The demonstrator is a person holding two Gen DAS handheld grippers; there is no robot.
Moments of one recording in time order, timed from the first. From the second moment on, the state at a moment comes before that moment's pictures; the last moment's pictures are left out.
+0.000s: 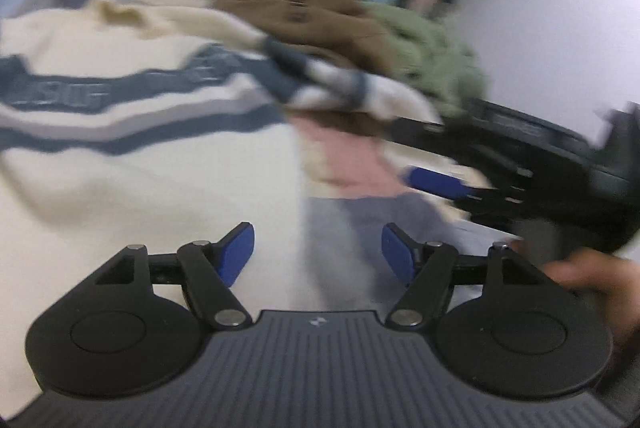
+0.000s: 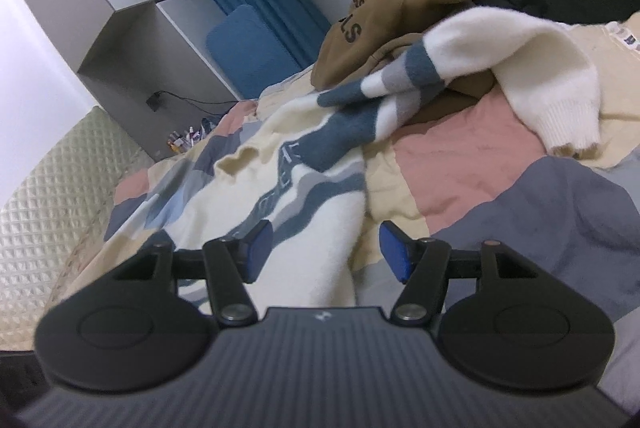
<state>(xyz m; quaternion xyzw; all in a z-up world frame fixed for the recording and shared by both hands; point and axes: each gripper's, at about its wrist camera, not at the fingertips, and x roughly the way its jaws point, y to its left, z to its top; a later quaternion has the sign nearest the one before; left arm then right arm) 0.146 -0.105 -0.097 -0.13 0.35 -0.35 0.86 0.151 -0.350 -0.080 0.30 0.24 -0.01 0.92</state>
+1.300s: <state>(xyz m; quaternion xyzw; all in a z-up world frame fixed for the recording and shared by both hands) 0.153 -0.034 -0.093 -0.17 0.34 -0.22 0.90 0.172 -0.322 -0.091 0.26 0.29 0.04 0.92</state>
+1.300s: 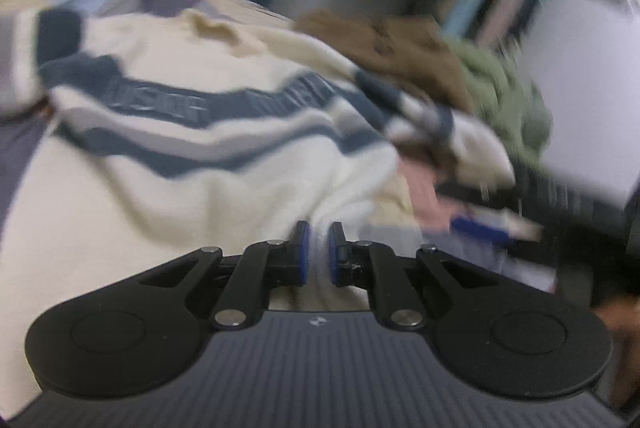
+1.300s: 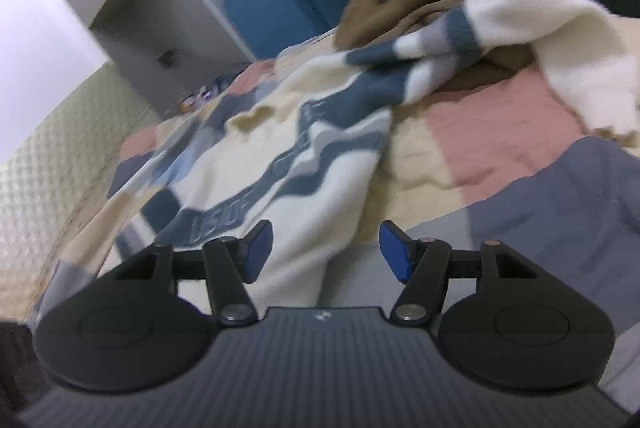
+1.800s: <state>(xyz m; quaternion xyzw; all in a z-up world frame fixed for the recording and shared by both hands) 0.191 0.070 -0.109 -0.35 0.34 -0.09 0.87 0.209 -0.282 -0.151 0.40 0.39 0.20 0.81</state>
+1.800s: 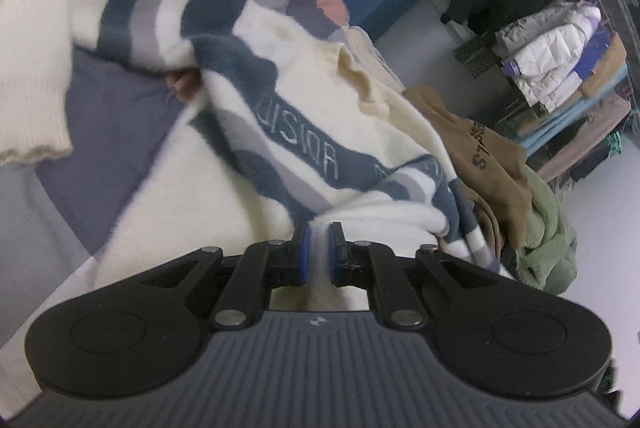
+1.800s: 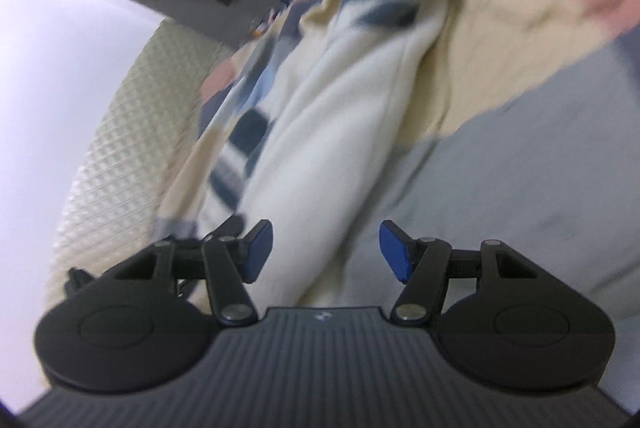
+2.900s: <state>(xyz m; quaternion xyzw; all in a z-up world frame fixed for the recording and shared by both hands) 0.170 -0.004 -0.110 -0.25 0.40 -0.25 0.84 0.172 -0.312 -0.057 0.03 0.52 0.04 0.85</state>
